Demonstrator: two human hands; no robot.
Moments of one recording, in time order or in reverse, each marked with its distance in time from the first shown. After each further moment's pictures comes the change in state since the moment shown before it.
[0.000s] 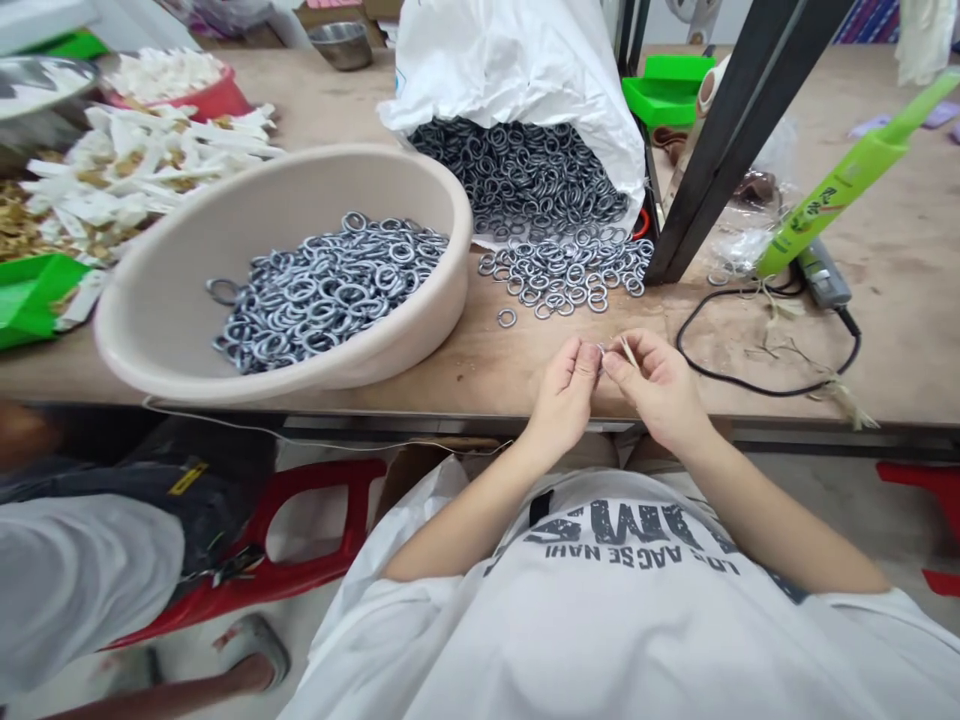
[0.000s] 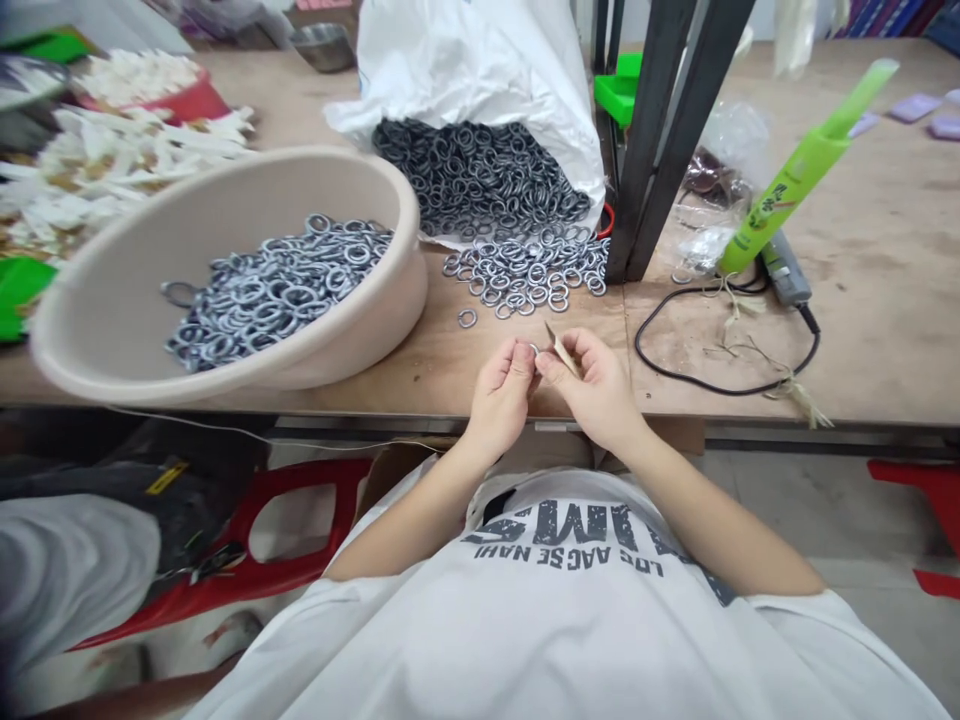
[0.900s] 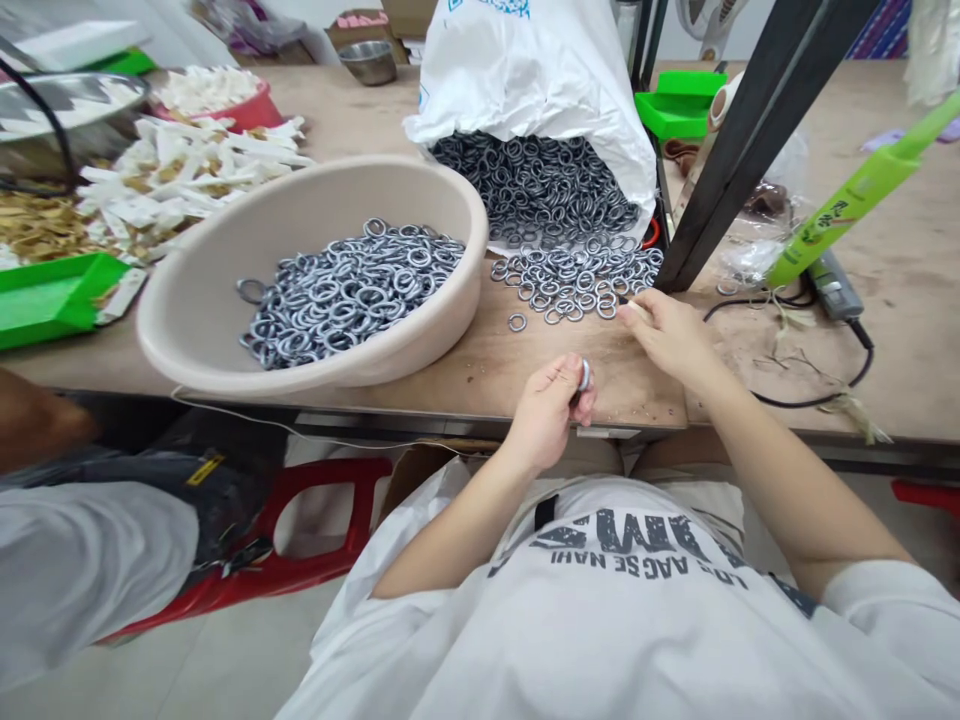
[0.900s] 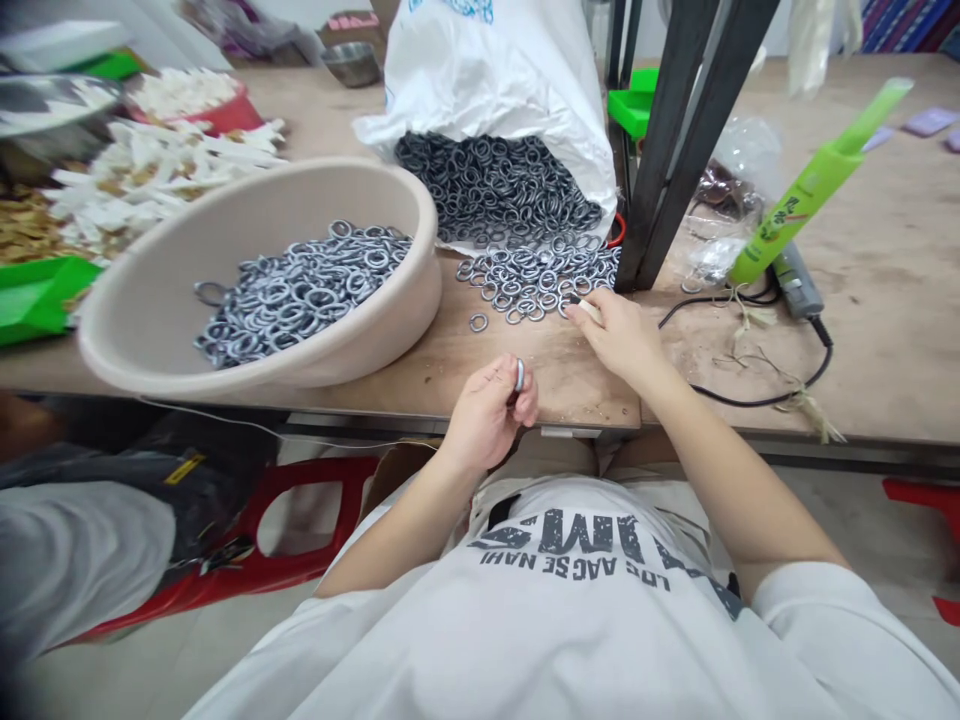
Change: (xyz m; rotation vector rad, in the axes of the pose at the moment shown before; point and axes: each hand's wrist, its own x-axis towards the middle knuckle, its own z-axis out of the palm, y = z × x) left_hand -0.015 0.006 -0.016 -0.226 -0.103 -0.038; right_hand 0.077 0.016 -0.043 -0.997 0.016 -0.186
